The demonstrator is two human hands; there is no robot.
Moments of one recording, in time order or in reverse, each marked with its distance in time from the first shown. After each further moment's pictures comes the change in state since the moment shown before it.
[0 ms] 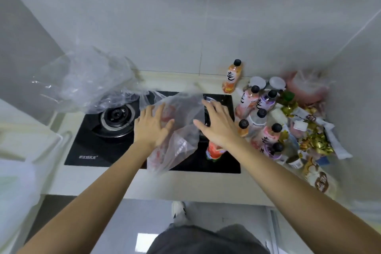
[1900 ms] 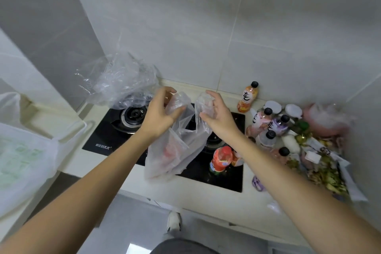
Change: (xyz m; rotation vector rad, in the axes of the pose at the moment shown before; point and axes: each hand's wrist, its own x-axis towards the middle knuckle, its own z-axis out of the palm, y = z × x) left_hand -0.014 0.022 -0.085 -0.818 0.339 0.105; right_hand 0.038 -0.038 -0.032 0.687 -0.027 -0.202
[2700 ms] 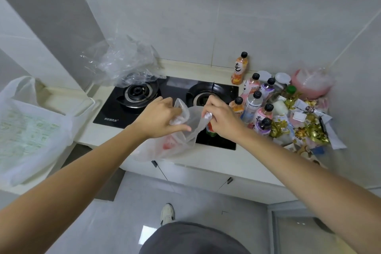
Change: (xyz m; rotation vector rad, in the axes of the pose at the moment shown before) left_hand -0.136 0.033 -0.002 0.865 -0.394 0.562; right_hand -0.155 0.020 -0.023 -0.560 -0.126 -0.450
